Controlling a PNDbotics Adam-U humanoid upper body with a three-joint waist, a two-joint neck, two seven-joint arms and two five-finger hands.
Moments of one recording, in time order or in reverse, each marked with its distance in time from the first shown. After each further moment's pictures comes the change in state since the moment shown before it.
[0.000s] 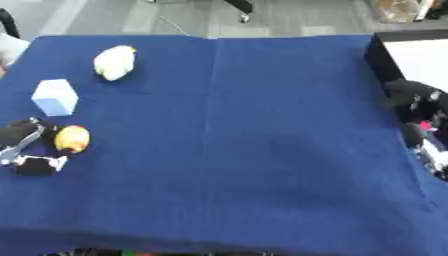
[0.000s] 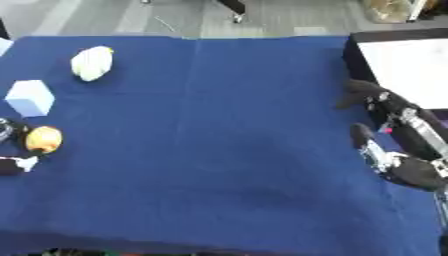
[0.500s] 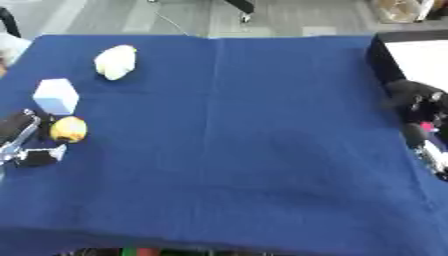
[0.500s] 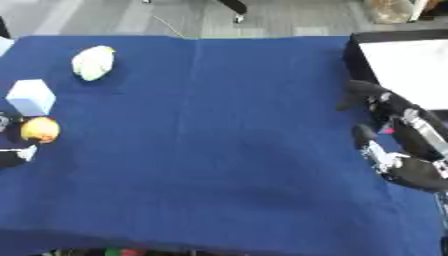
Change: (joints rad) left arm 0.001 -0.012 0.019 -0.080 0.126 0.047 0.106; right arm 0.000 0.000 0.001 0.000 -0.001 0.002 0.004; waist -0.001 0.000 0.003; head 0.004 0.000
